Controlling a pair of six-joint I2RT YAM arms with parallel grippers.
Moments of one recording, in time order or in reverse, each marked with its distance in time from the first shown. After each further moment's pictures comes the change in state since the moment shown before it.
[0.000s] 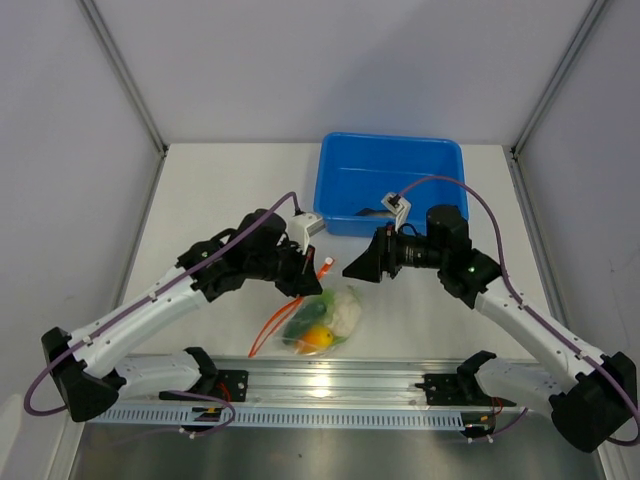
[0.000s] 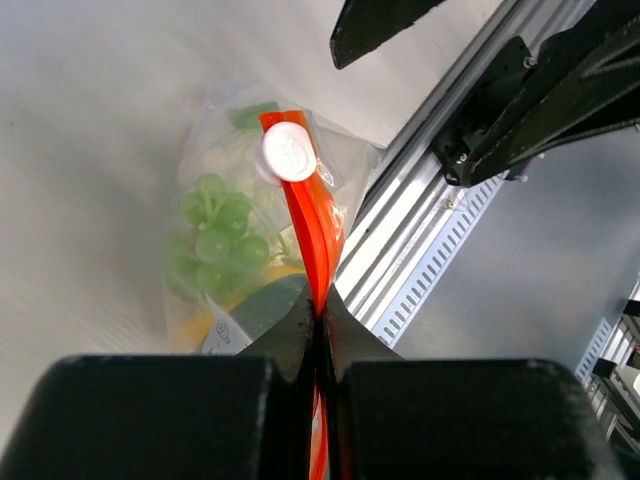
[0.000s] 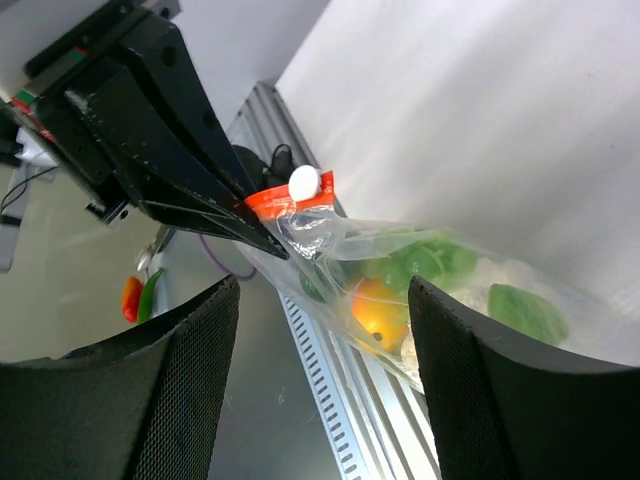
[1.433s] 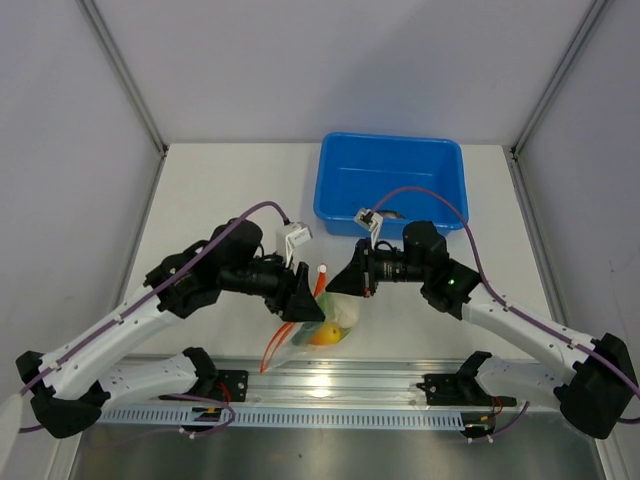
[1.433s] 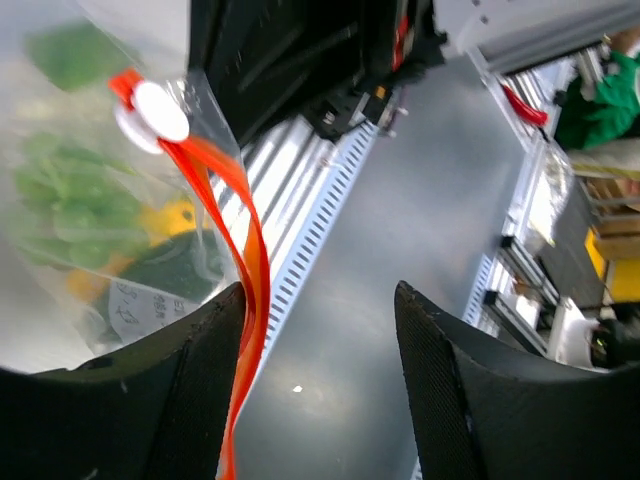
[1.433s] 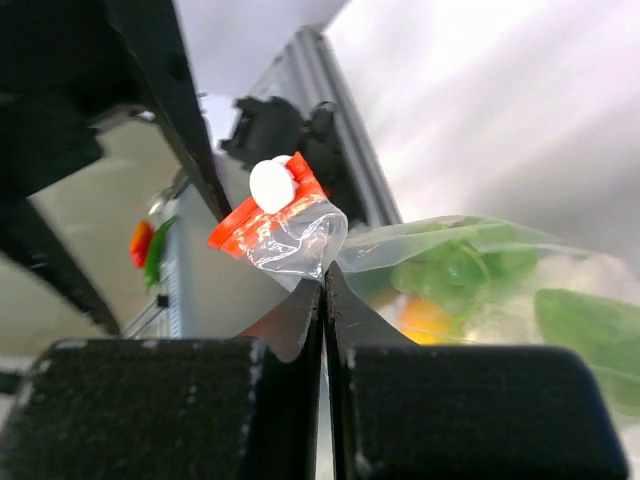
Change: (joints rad) left arm -0.043 -0.177 -0.015 -0.034 0.219 -0.115; right arm 0.183 0.041 -0.058 0.220 -0.008 0.038
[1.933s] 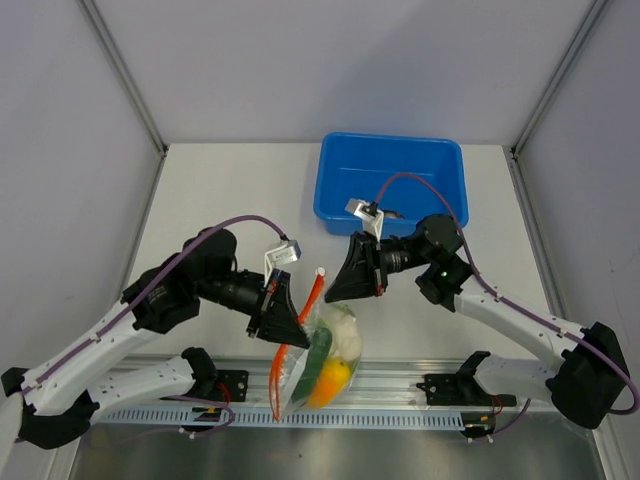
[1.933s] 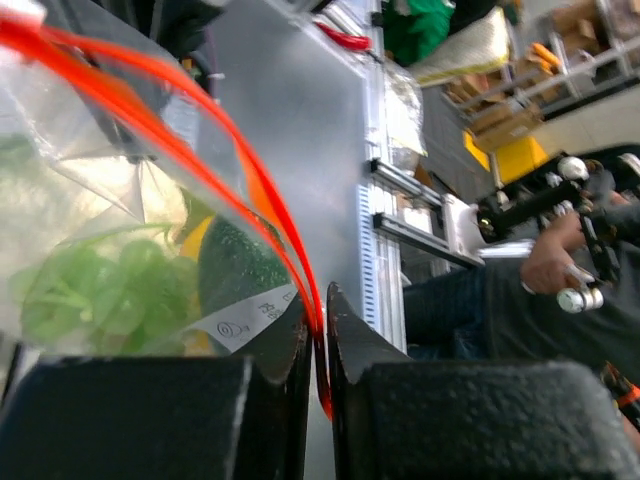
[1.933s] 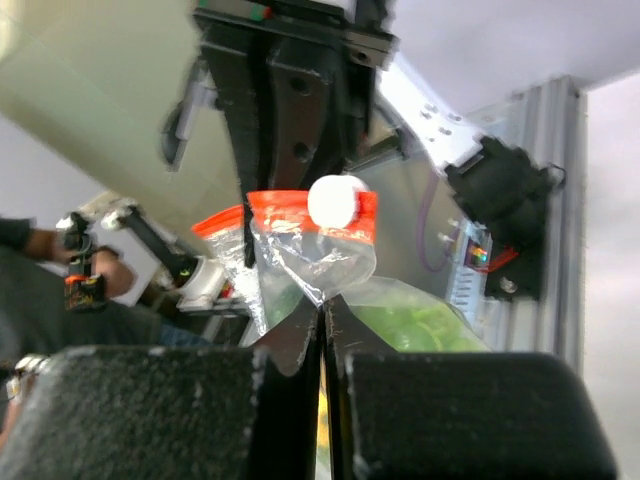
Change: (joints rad) left arm -0.031 -0.116 -0.027 0.143 0.380 -0.050; right arm -0.013 0.084 0.042 0.608 -0.451 0.369
